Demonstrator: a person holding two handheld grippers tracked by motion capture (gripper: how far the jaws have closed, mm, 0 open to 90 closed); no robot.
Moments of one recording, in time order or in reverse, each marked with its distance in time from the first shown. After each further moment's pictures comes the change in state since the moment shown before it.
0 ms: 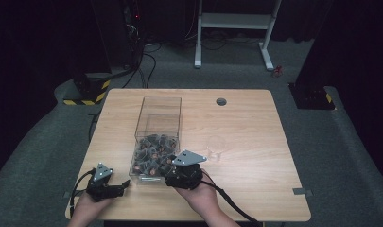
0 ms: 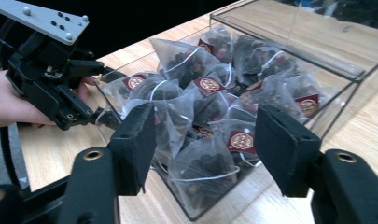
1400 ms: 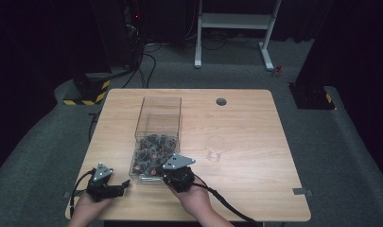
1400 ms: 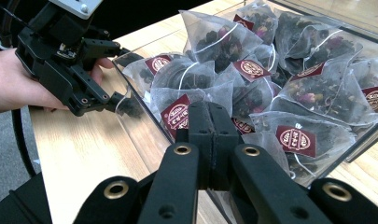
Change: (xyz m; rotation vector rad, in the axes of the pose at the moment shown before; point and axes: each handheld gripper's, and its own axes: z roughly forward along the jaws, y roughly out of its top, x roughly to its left) left arm 0.000 0.000 0.000 0.001 -0.001 0.000; right arm 0.014 -0.005 0.021 0.057 0.049 -0.026
